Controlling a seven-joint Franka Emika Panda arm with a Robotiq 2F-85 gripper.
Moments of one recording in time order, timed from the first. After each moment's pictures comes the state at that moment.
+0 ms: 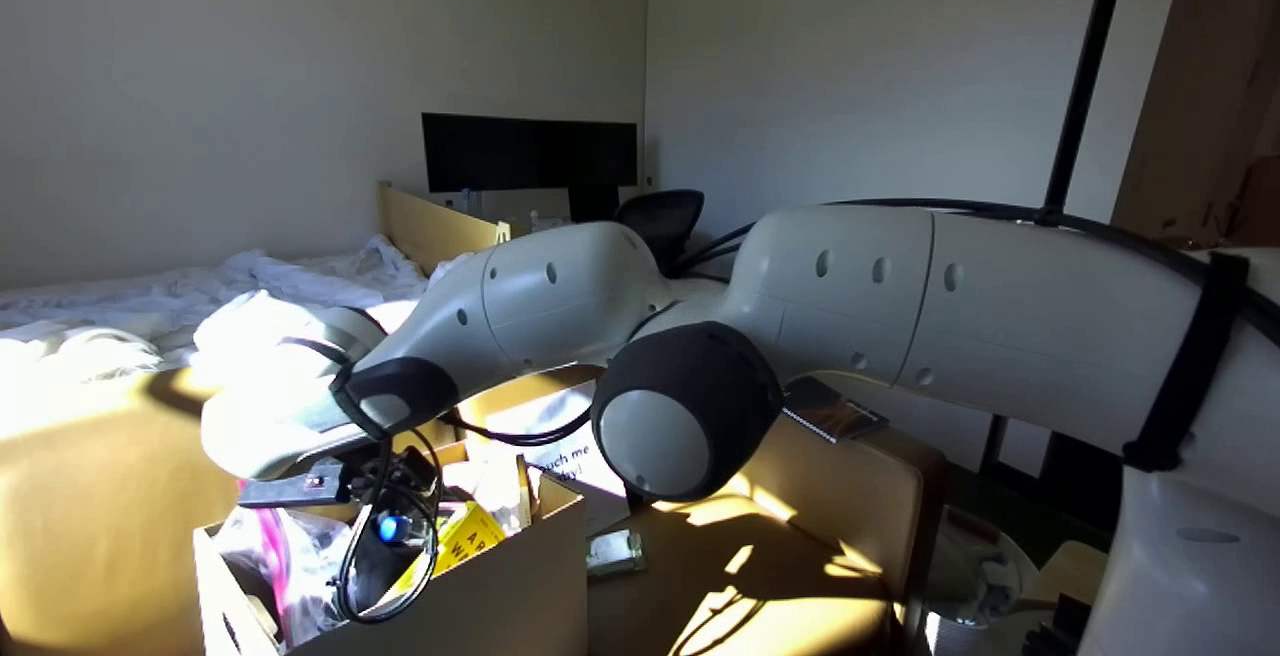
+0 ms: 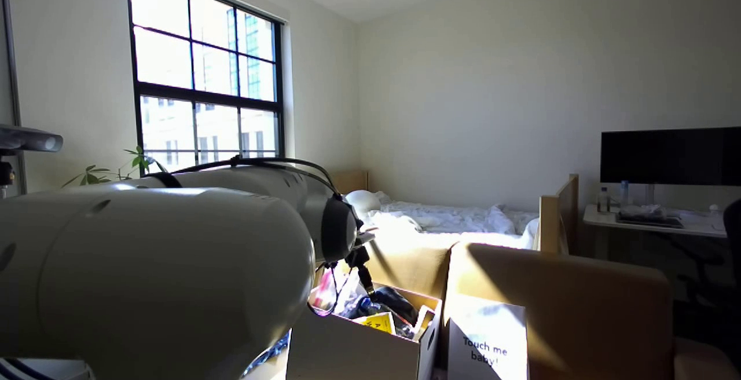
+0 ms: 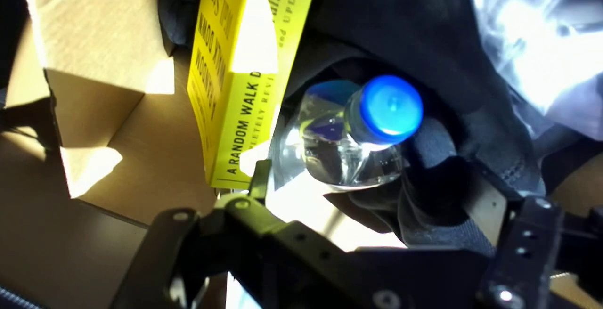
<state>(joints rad) 0.55 1.47 -0.03 -0.45 -0.38 1.75 1.49</state>
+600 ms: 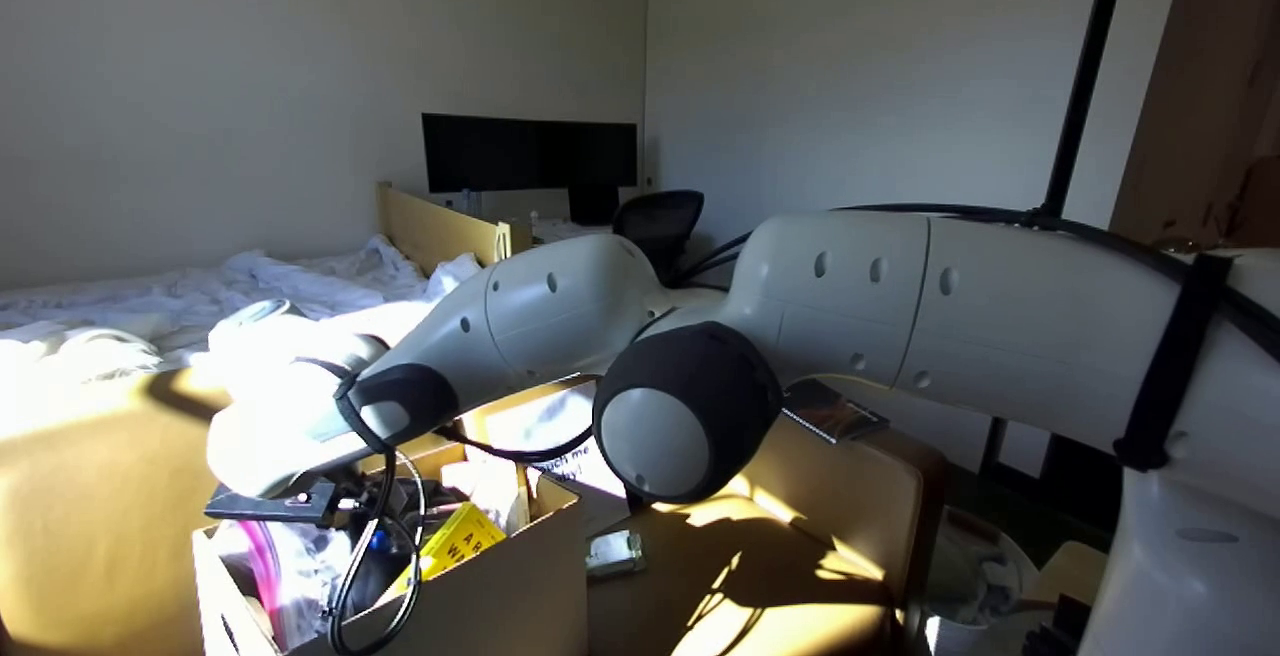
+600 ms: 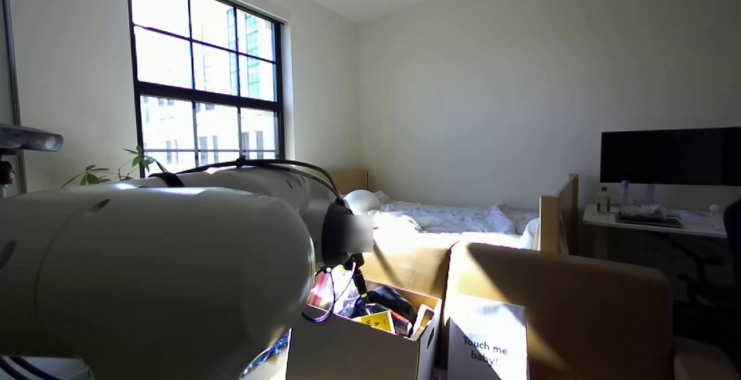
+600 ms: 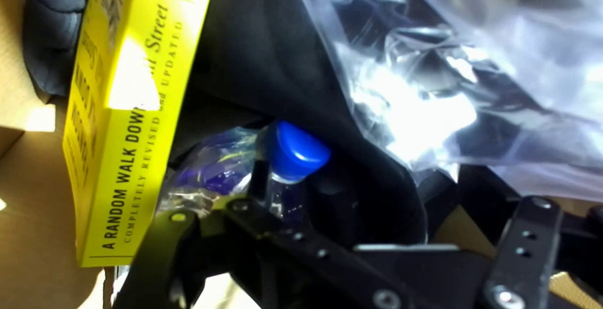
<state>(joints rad) 0.54 1.49 0.02 -0.49 -0.31 2.00 1.42</state>
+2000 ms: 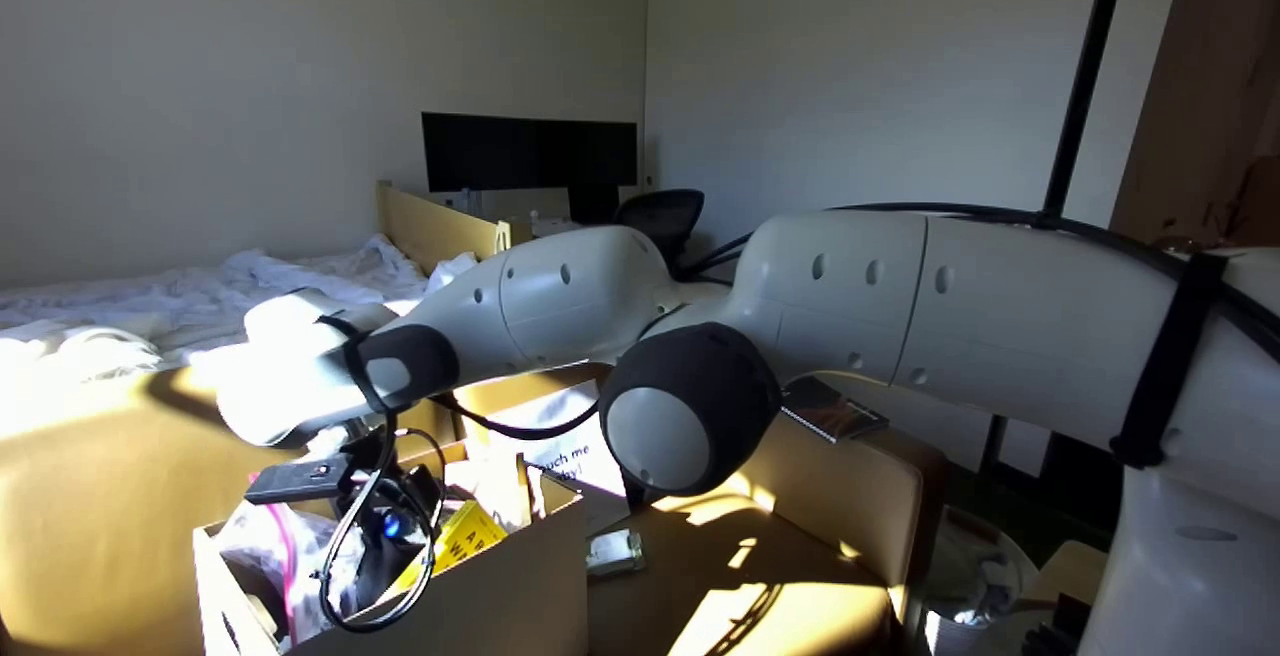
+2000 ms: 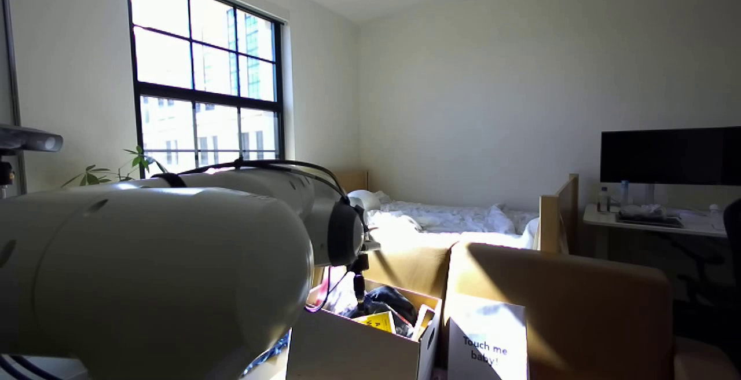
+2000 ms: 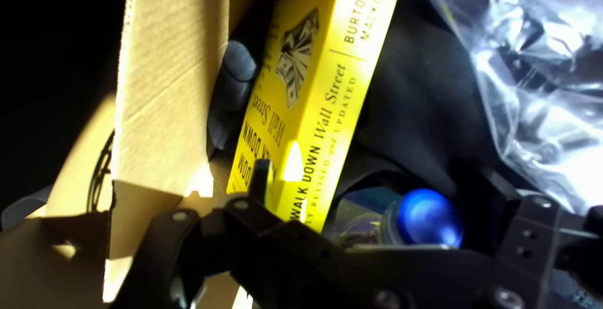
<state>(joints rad) 0.51 1.49 -0.02 -0.42 -0.12 1.64 1.42</state>
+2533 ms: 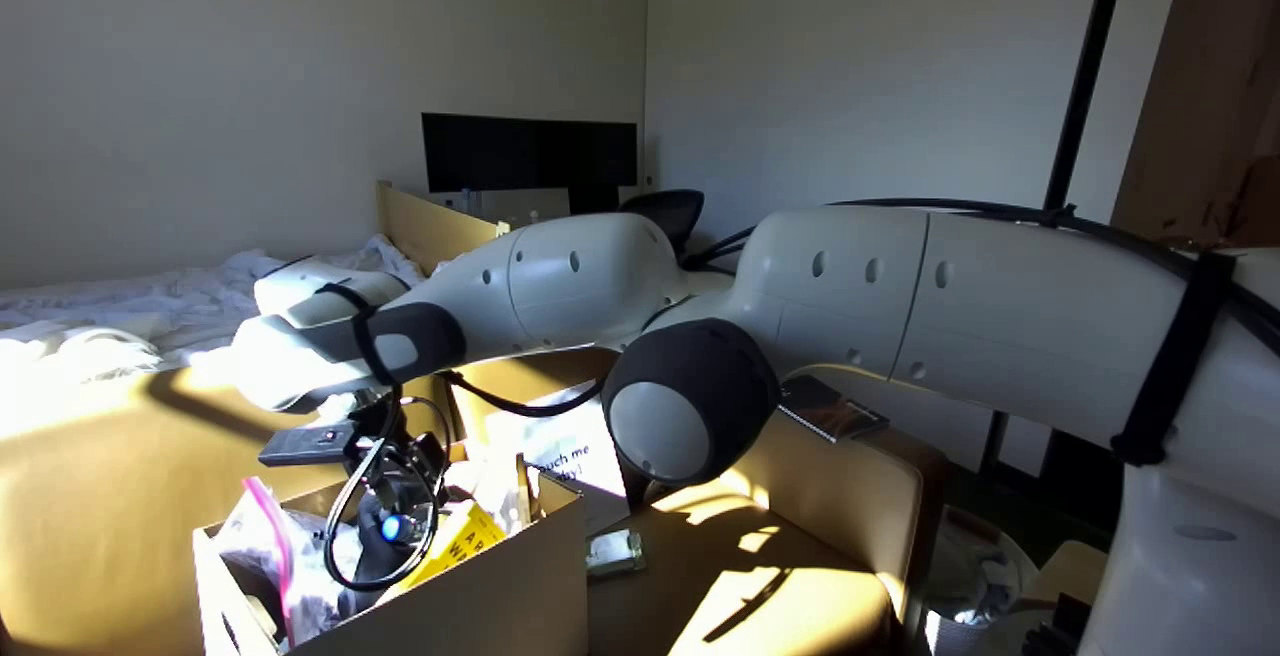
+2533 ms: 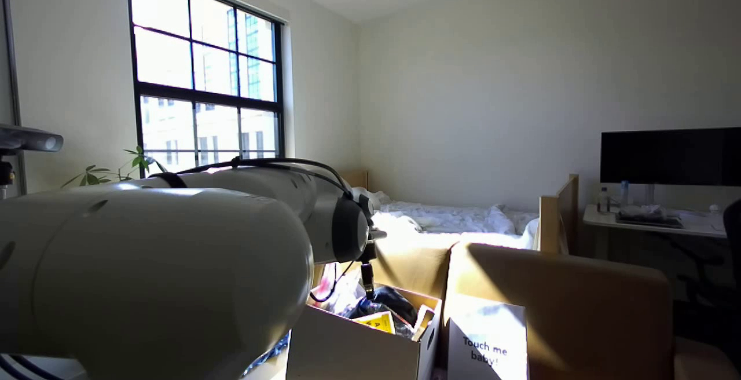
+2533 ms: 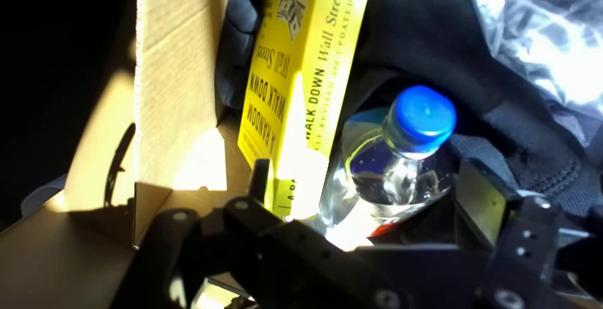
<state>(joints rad) 0.50 1.48 -0.06 -0.36 -0.12 1.59 1.46</state>
